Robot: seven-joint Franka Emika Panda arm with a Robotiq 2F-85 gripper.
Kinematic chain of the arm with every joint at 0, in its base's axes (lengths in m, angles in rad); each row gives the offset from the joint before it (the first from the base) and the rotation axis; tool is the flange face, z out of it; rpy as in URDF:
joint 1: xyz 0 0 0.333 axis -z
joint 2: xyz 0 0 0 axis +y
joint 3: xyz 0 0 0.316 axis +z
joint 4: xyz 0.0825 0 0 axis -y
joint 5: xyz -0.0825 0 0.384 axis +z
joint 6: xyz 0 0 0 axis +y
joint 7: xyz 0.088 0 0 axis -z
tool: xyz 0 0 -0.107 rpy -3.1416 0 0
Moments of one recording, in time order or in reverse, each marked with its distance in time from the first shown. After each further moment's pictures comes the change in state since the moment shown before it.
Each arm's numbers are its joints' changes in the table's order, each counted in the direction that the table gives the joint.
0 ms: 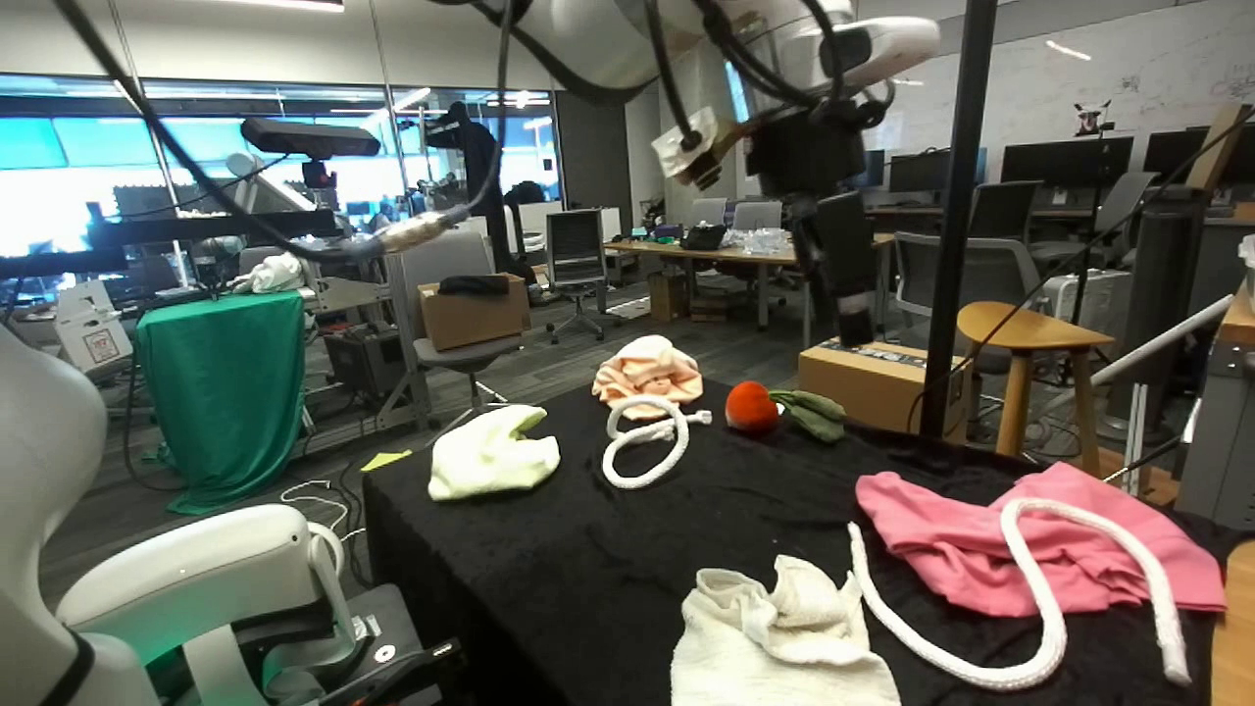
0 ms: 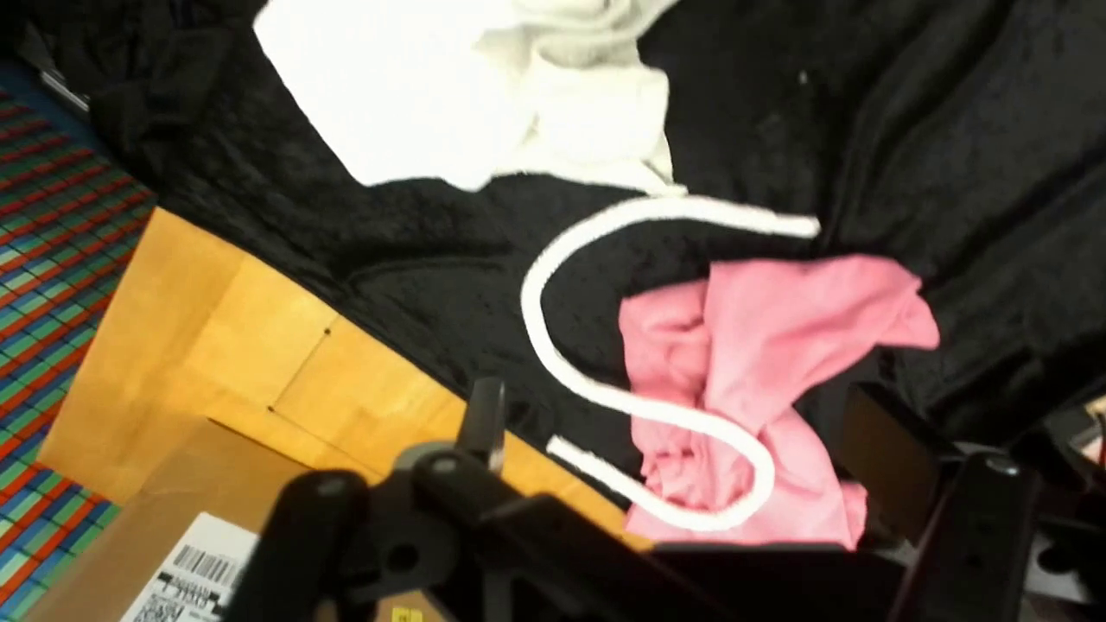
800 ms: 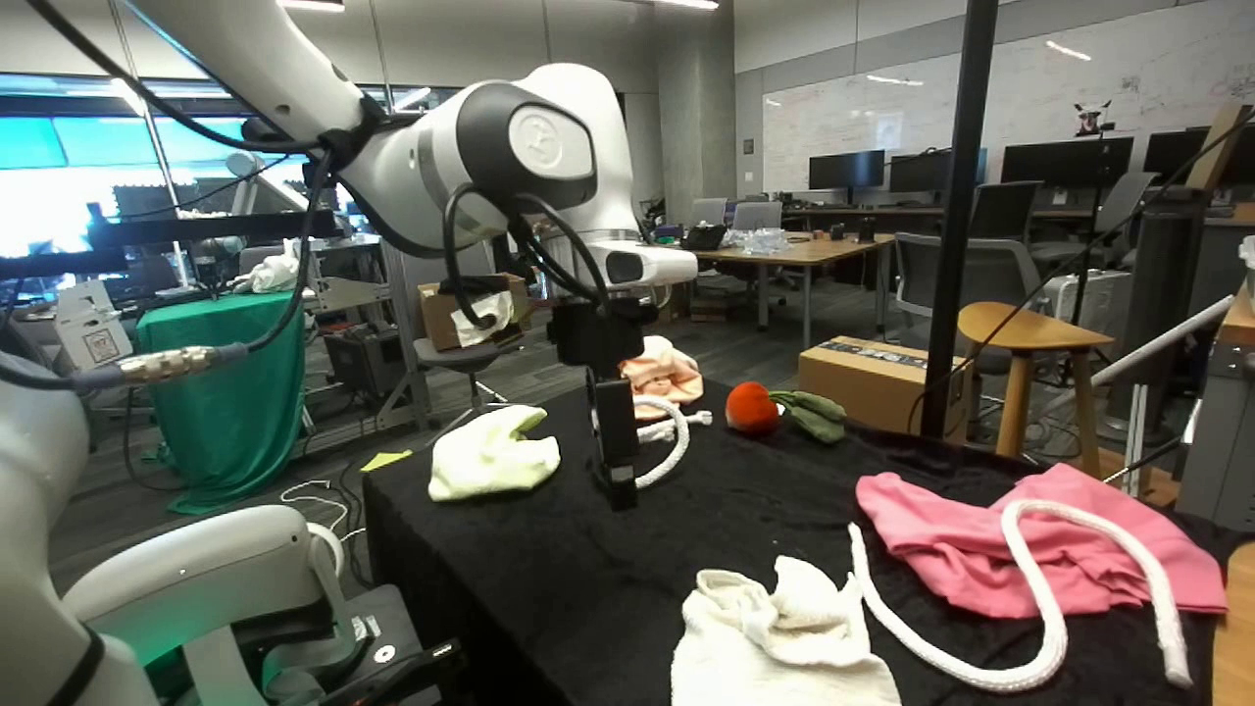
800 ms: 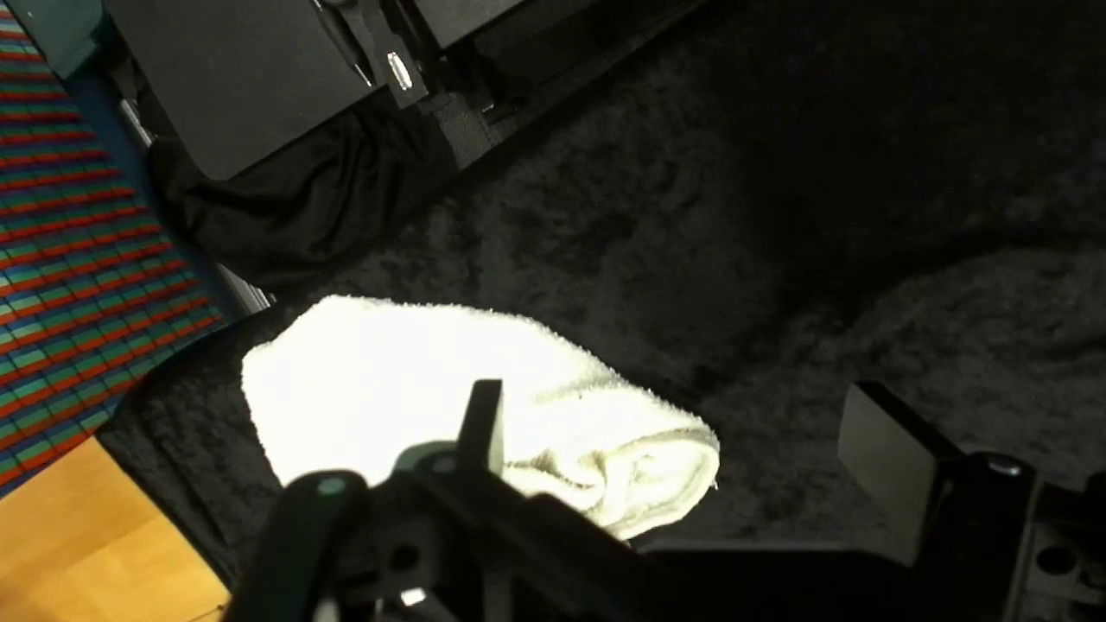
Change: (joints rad) arm -0.100 -0.159 0.148 -0.461 0.042 -0.084 -0.051
